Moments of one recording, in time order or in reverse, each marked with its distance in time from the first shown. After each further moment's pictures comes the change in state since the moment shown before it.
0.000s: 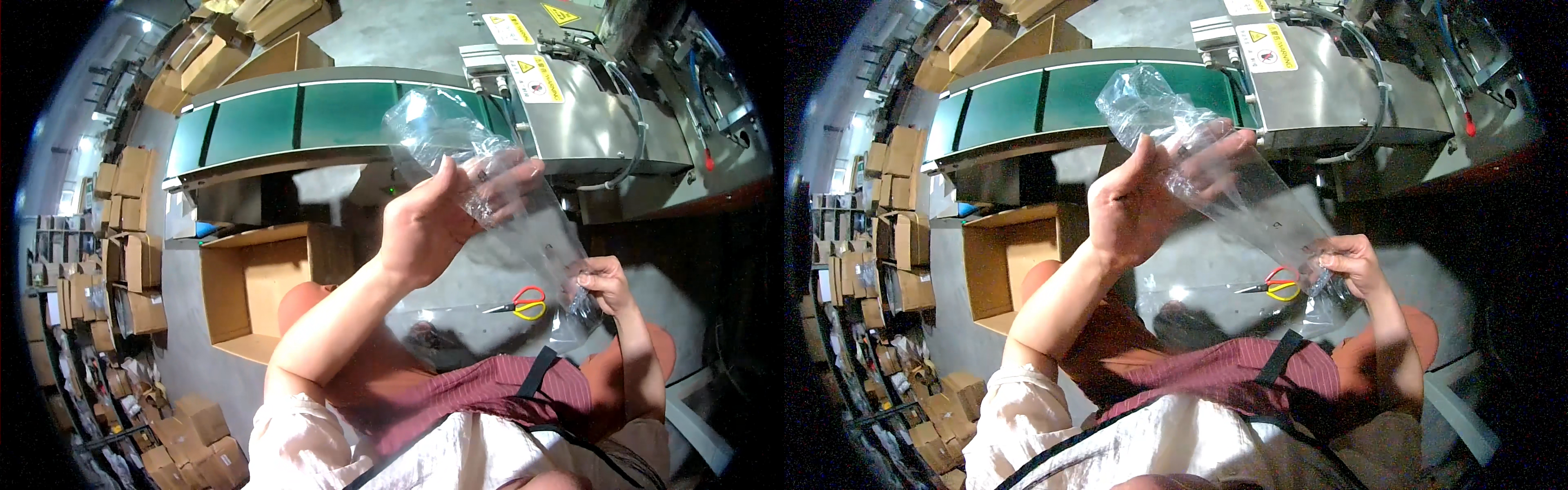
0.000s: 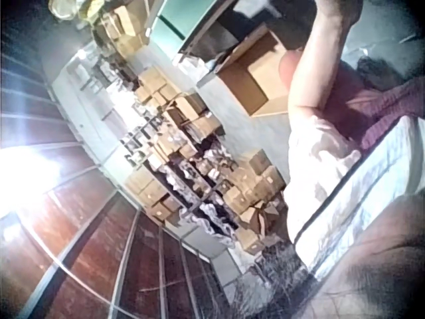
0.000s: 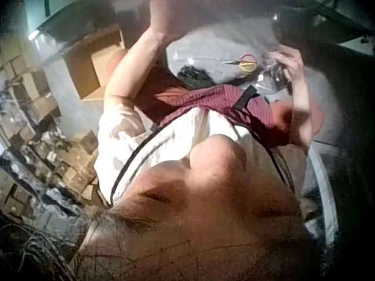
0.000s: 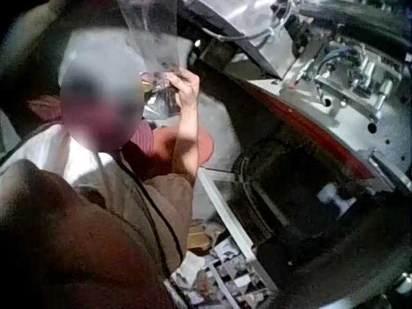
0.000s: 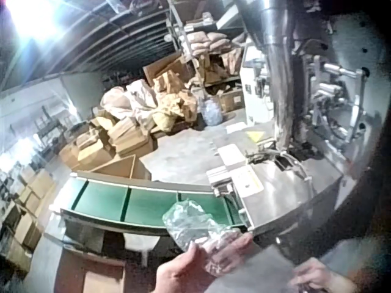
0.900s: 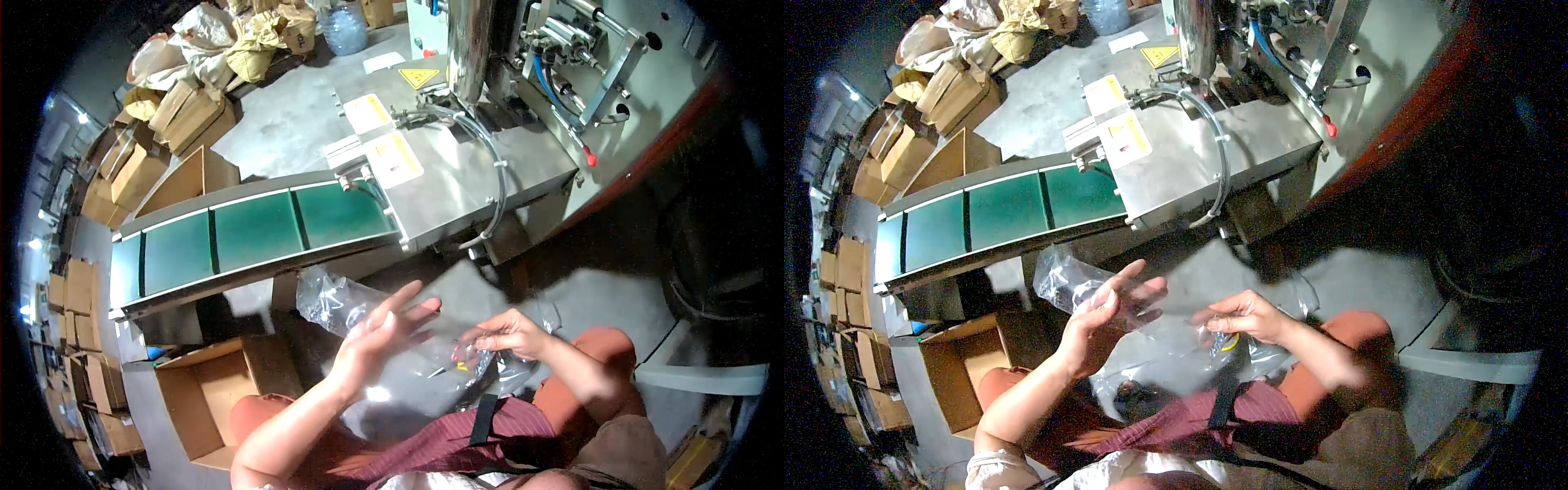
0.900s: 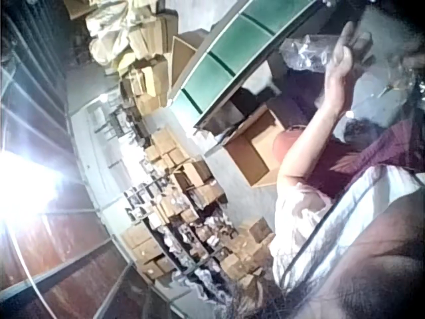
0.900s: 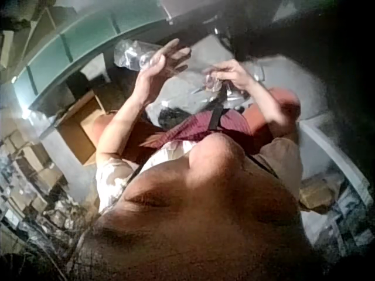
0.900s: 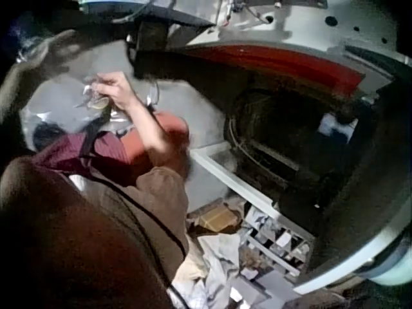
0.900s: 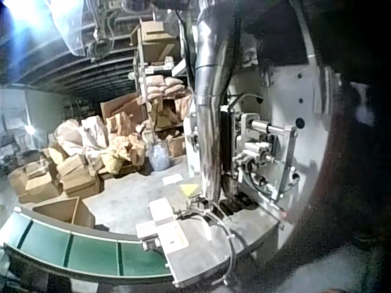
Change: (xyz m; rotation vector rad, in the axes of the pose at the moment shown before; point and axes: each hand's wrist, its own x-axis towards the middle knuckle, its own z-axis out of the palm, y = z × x) left_hand 0.011 -0.068 -0.006 0.216 0.097 -0.279; right_hand -0.009 0.001 0.004 0.012 -0.171 0.012
